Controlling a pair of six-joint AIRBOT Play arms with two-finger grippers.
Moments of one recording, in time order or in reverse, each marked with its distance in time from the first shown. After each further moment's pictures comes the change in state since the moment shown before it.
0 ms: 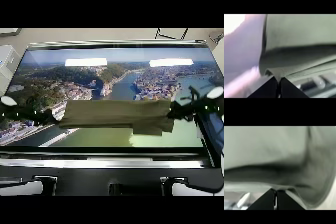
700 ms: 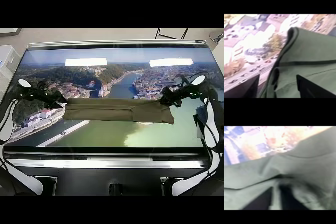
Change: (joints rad) left arm -0.072 -0.427 0.502 -0.037 0.005 -0.137; right arm 0.066 -0.324 0.302 0.066 -0.119 0.092
